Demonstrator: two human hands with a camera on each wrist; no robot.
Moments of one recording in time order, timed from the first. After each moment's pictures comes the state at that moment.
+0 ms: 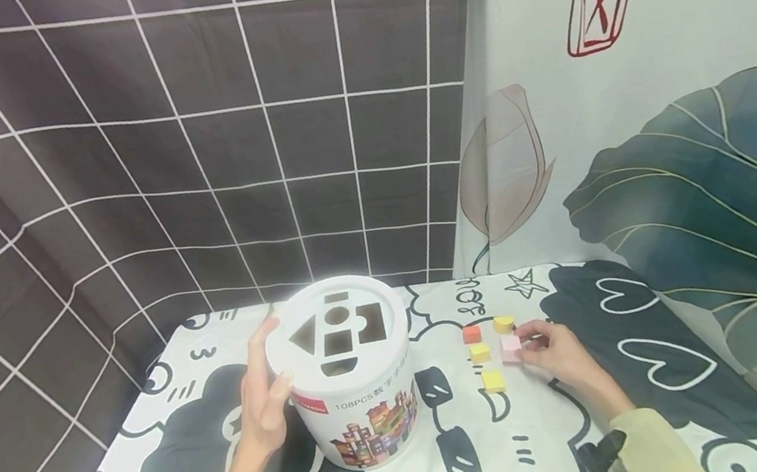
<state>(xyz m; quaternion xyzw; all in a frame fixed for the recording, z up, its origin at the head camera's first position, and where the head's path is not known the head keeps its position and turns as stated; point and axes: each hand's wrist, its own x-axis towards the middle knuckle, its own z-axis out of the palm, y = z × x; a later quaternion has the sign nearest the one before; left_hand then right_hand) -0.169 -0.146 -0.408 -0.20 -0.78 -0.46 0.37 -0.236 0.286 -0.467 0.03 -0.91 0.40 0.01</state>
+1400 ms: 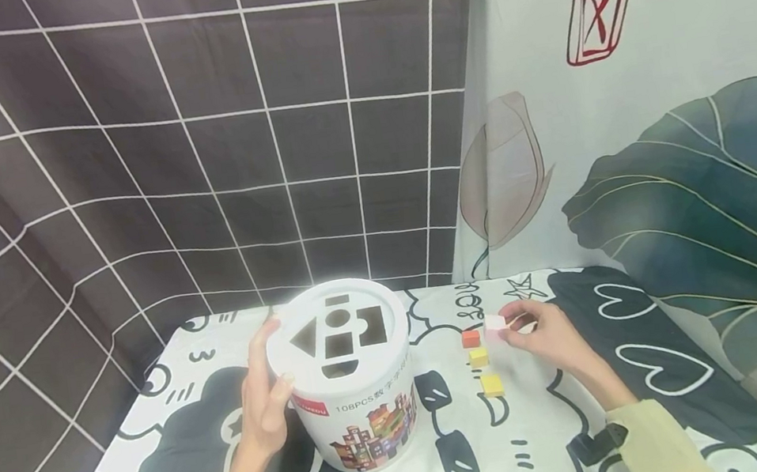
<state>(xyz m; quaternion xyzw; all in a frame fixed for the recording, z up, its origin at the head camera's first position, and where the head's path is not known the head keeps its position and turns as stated) -0.171 -0.147 -0.408 -0.21 -0.77 -0.46 0.39 -0.229 0.260 -0.407 0.10 -0.91 0.39 0.08</state>
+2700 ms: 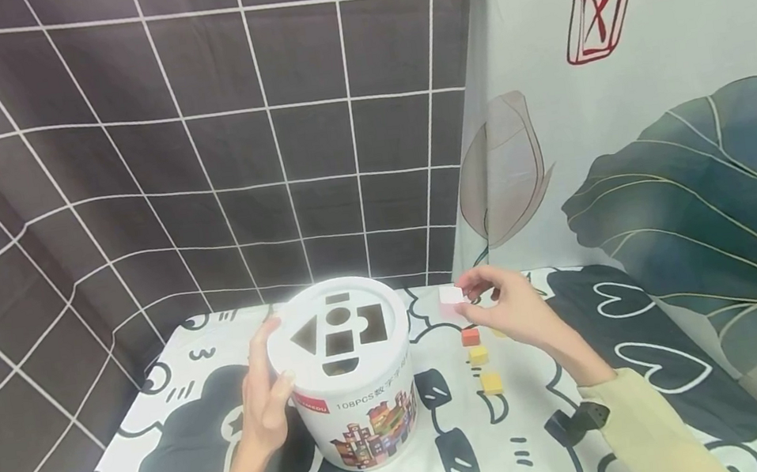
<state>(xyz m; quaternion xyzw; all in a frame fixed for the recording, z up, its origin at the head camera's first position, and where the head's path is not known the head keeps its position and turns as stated) -0.171 -0.146 -0.407 -0.21 -0.77 -0.46 0.39 -0.217 0.209 -0.333 0.21 -0.89 0.39 0.12</state>
